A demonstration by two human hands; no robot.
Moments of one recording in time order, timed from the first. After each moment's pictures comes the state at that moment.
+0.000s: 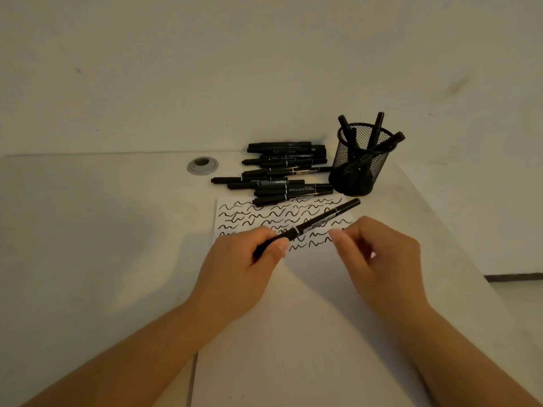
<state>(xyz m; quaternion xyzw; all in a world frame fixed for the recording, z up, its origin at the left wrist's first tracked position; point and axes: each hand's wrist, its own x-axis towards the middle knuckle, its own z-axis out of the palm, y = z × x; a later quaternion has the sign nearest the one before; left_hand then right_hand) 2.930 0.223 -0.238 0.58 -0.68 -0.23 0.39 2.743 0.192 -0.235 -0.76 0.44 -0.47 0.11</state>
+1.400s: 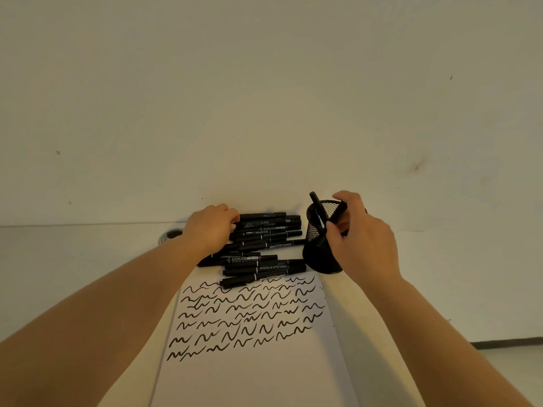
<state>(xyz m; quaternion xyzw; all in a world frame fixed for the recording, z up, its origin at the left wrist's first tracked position) 2.982 0.001 -0.237 0.67 -0.74 0.03 0.08 2.720 0.059 -0.196 -0.74 0.55 -0.39 -0.02</state>
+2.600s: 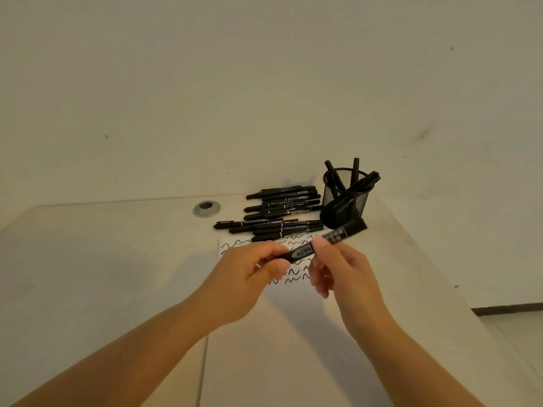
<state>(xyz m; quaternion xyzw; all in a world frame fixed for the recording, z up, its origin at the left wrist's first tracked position) 2.933 0.206 -0.203 0.50 -0.75 -0.25 0.35 2.771 0.200 -0.208 -0.55 0.43 -0.50 0.51</state>
